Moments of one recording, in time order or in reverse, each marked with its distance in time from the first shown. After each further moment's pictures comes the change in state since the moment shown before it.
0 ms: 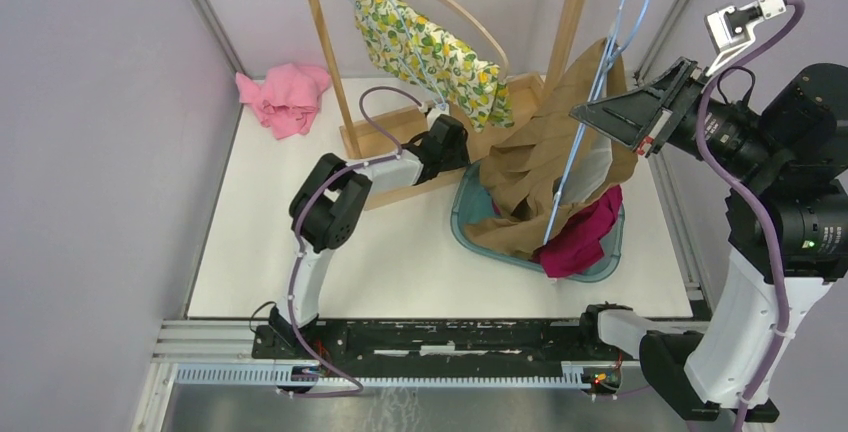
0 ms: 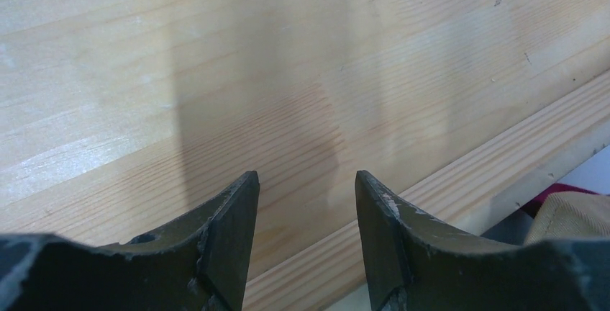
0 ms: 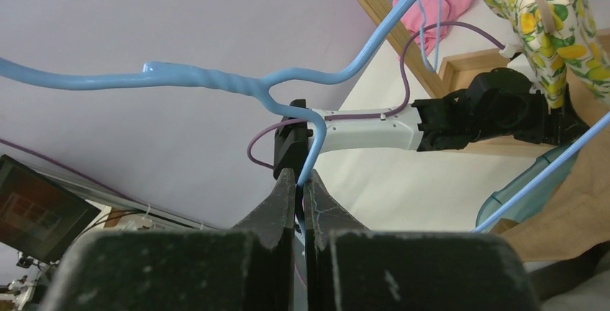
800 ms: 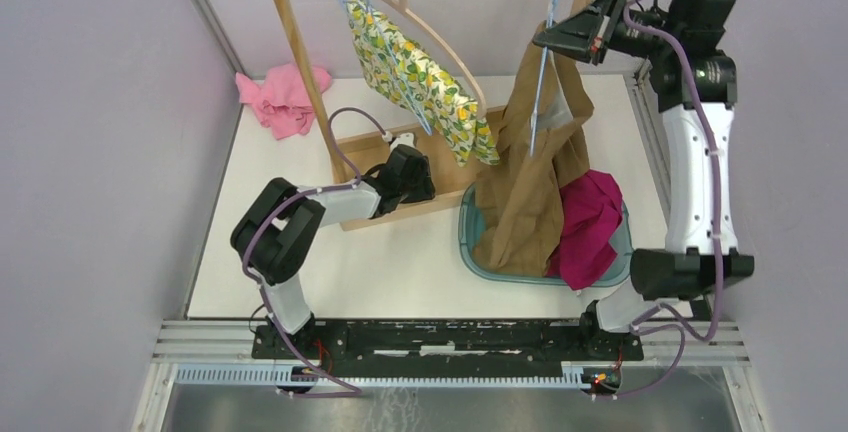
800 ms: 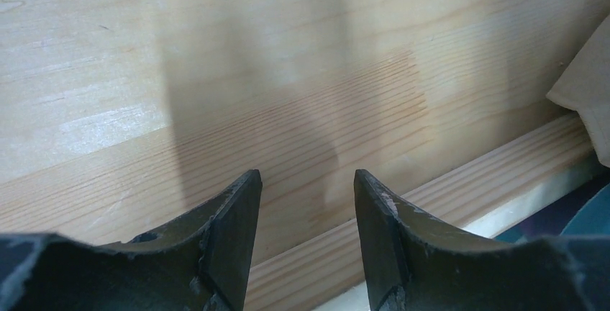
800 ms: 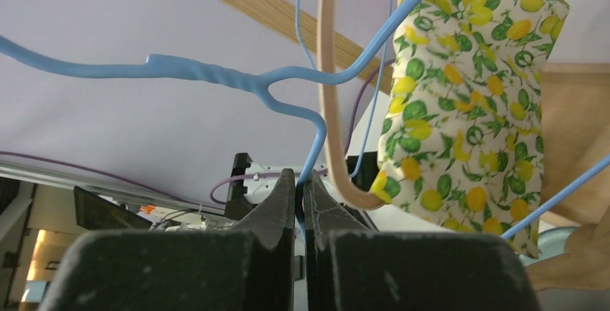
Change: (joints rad) left arm 0.039 -0.394 -0.566 0.126 0.044 0.037; right arm 0.000 0.360 -0.150 0.432 -0.204 0.165
